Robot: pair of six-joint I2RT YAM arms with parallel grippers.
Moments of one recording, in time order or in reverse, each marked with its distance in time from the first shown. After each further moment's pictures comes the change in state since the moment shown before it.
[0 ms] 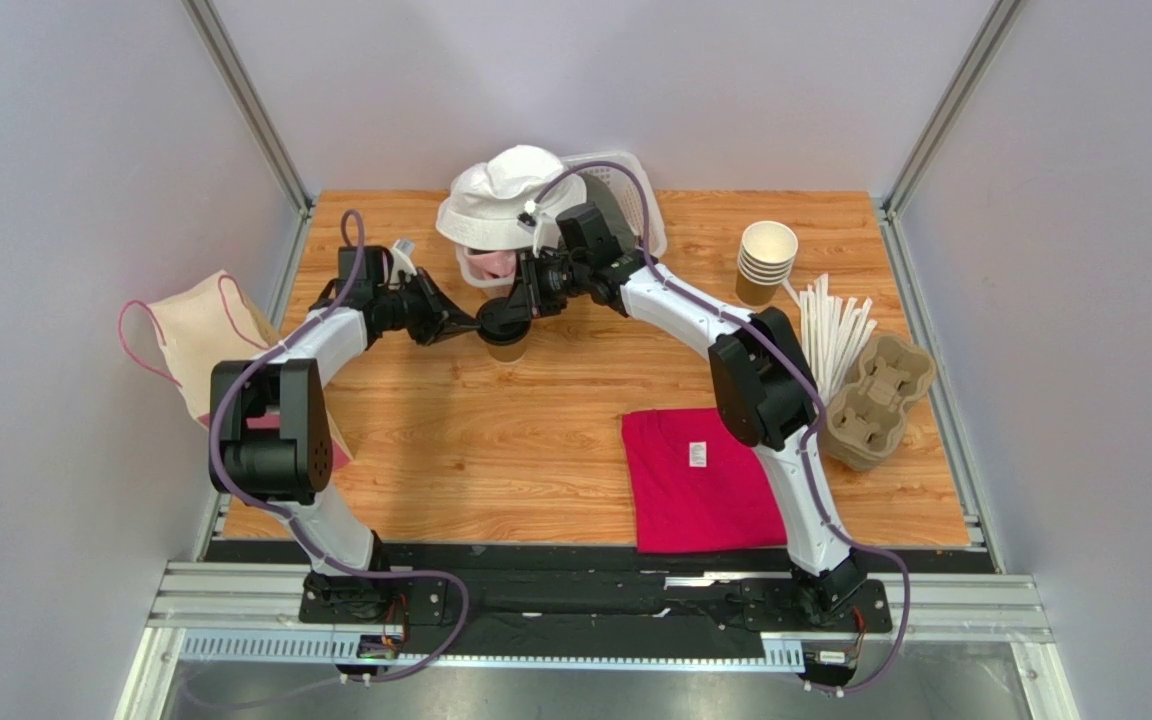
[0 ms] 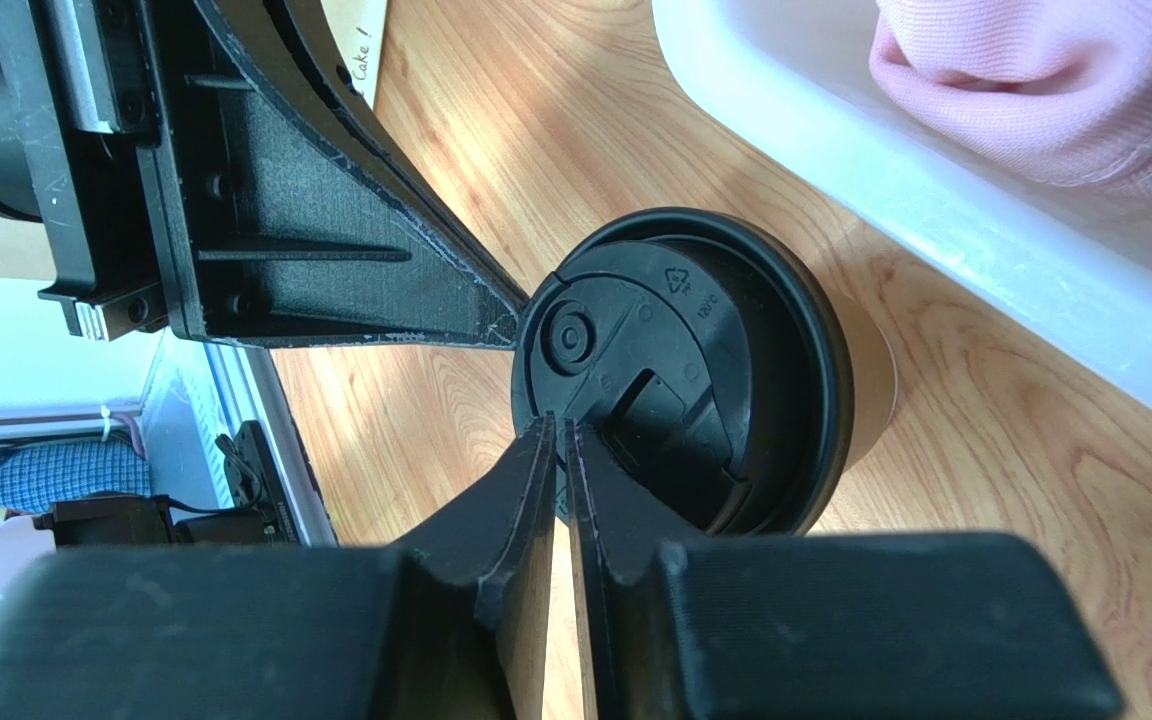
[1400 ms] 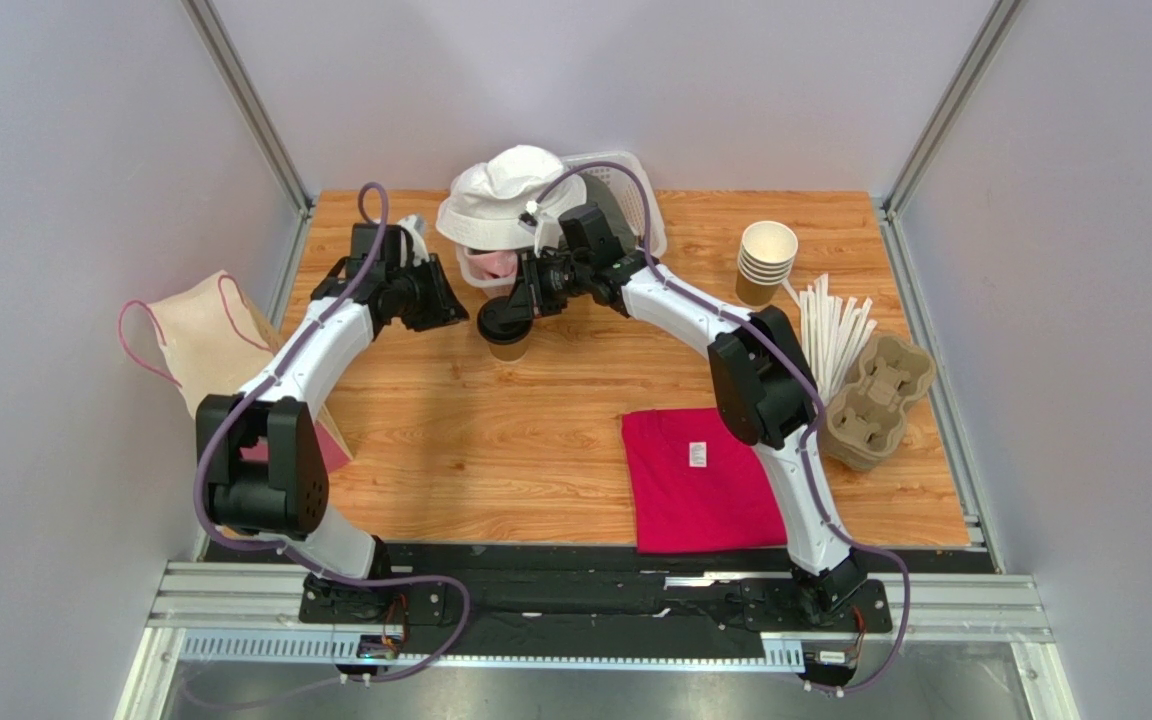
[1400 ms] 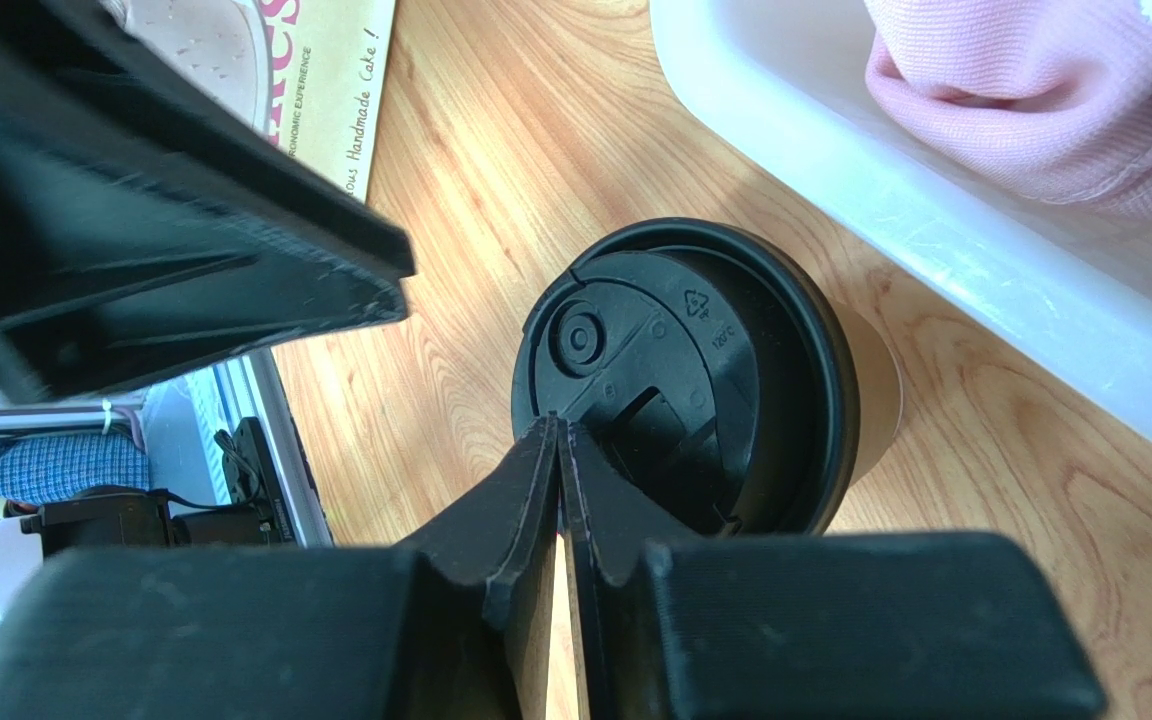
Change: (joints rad) left arm -0.100 -0.123 0.112 -0.253 -0.351 0.246; right arm -0.014 0.009 -0.009 0.027 -0.021 -0.008
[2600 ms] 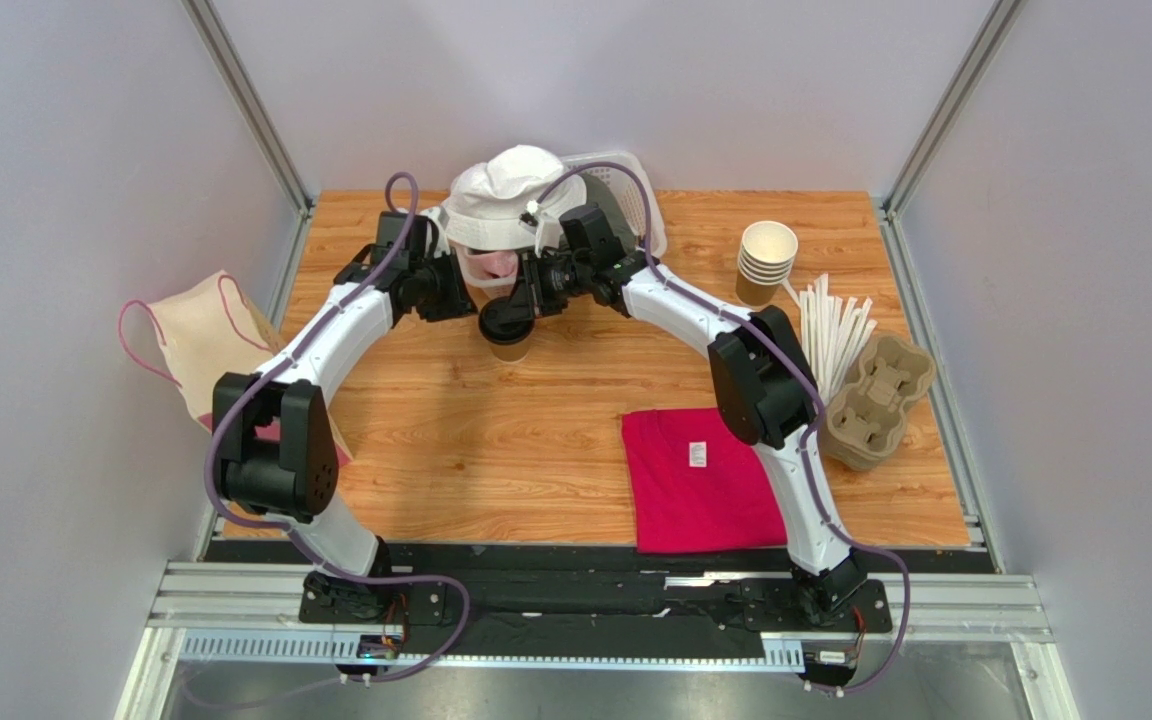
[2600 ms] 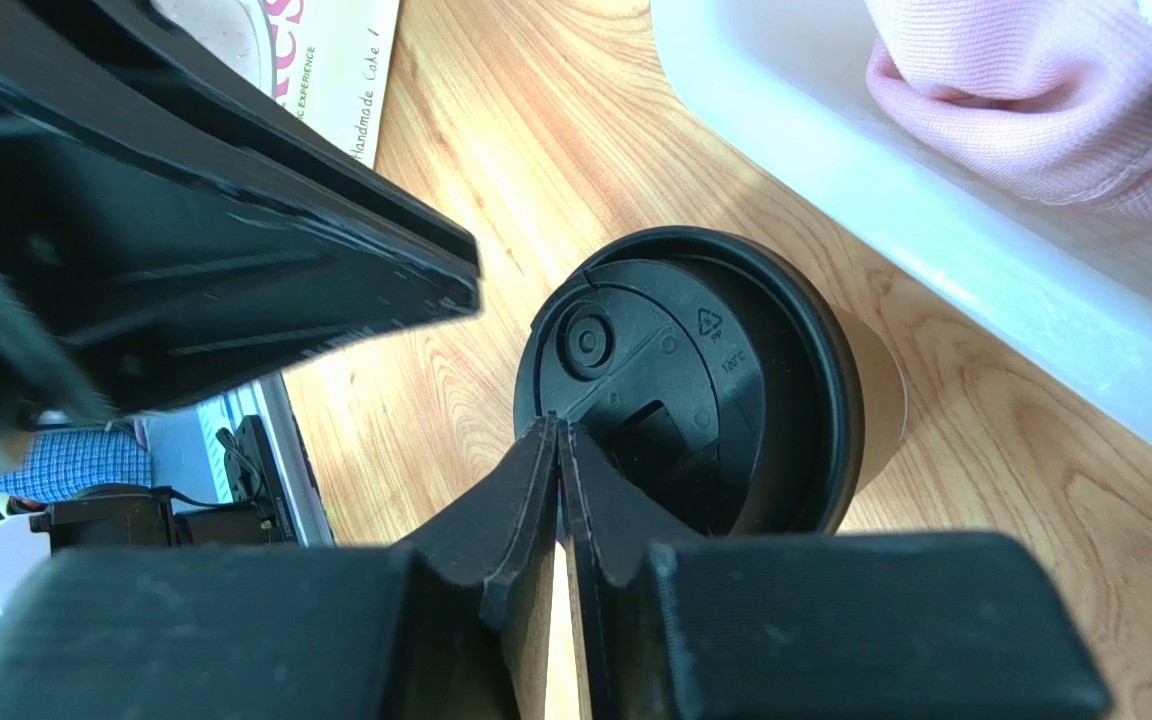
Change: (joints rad) left arm -0.083 0.072 0.092 -0.024 -0.113 0.035; right arm -0.003 0.000 -0.005 0.009 -0.008 0.000
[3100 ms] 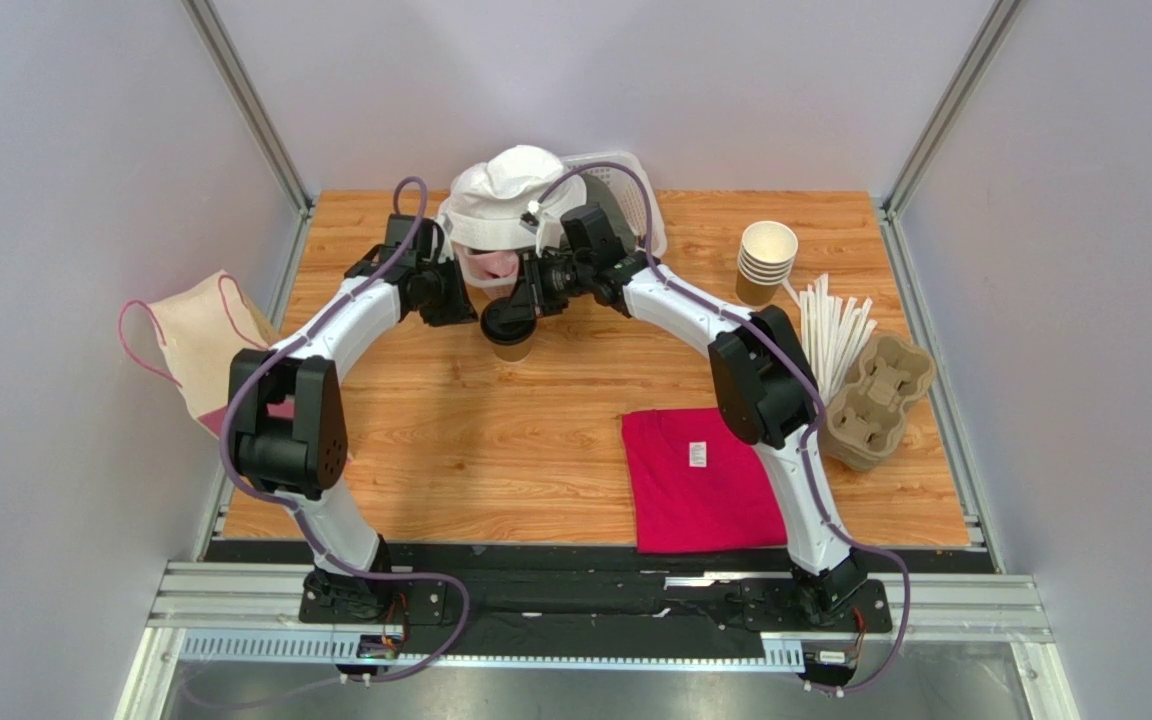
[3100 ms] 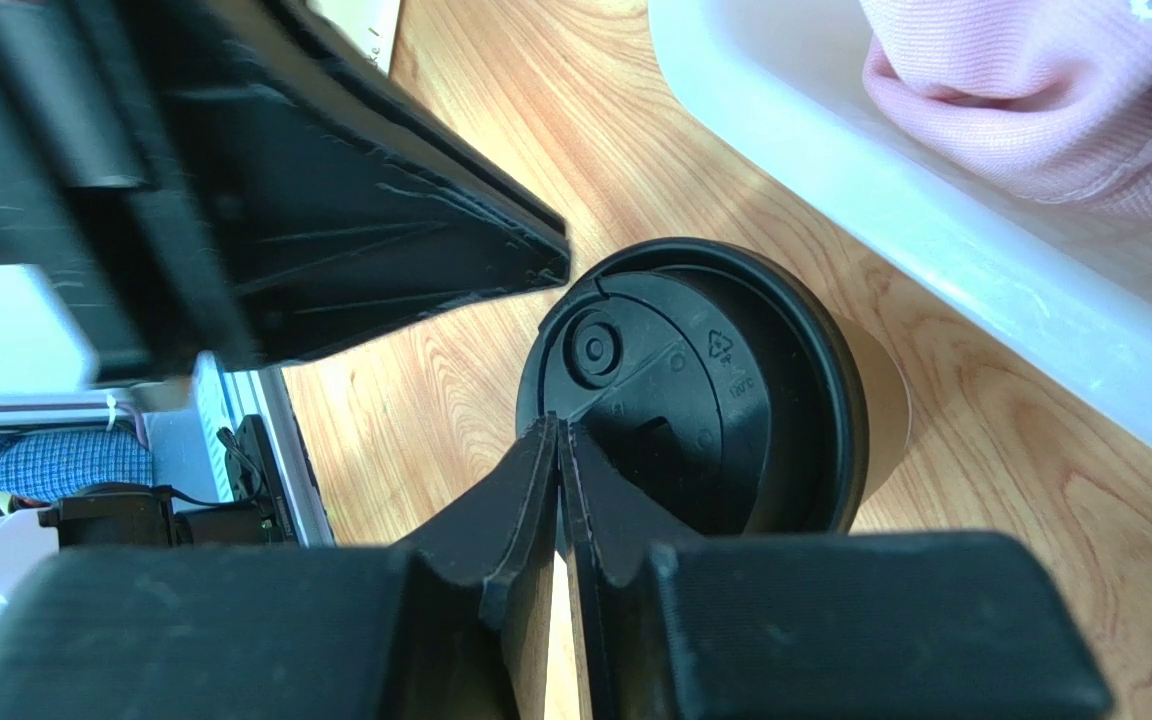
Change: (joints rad) left arm 0.002 0.086 0.023 0.010 -0.001 0.002; right arm -0.003 0.000 -0.003 0.003 -0.003 0.000
